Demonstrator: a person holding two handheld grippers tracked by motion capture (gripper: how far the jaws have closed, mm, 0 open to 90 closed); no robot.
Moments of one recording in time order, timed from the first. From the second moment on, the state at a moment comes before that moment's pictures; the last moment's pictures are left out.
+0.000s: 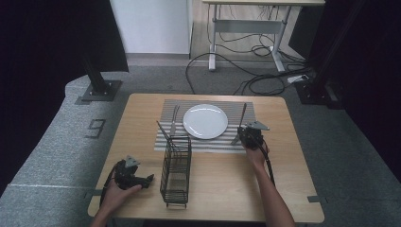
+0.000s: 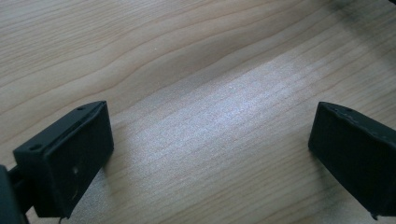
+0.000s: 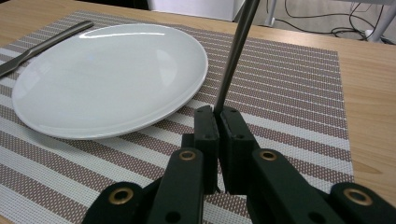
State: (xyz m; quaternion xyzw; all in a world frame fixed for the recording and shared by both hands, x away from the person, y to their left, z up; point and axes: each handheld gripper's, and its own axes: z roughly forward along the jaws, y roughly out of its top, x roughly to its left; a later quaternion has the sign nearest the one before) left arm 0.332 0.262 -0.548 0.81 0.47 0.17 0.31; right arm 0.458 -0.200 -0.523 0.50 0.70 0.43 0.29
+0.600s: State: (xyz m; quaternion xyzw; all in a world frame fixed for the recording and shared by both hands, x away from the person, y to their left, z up) left arm 0.332 0.262 -0.548 0.81 0.47 0.17 0.31; right arm 0.454 -0.201 -0.511 0.49 0.70 0.44 0.29
